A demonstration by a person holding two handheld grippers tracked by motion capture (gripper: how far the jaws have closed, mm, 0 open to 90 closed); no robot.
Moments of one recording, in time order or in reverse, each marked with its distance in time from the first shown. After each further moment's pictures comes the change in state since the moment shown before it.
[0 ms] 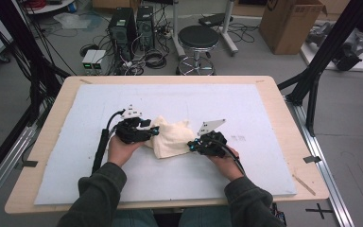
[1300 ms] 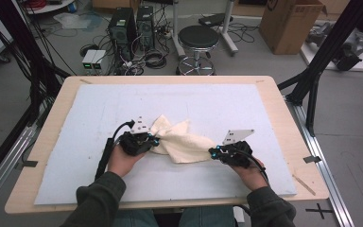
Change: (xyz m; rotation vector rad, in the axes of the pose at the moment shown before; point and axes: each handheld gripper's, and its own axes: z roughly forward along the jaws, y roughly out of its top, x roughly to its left) left arm -0.034 -0.012 -0.009 0.113 -0.022 0.174; right arm 0.007 -0.041 -0.062 -0.017 -0.052 0.014
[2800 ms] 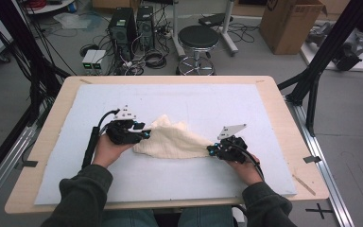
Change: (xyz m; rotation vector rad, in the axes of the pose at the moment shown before) left arm 0.042 0.000 -0.023 -0.027 -0.015 -0.049; right arm -0.018 0.001 0.022 0.082 -0.017 0.047
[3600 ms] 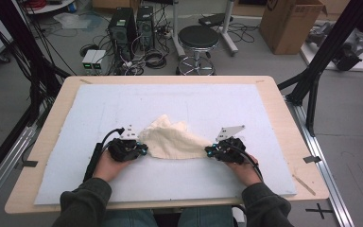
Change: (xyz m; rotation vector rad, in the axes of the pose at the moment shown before) left arm -0.016 -0.043 0.019 0.134 -0.026 0.045; right arm 0.006 0.002 0.002 -0.012 0.014 -0.019
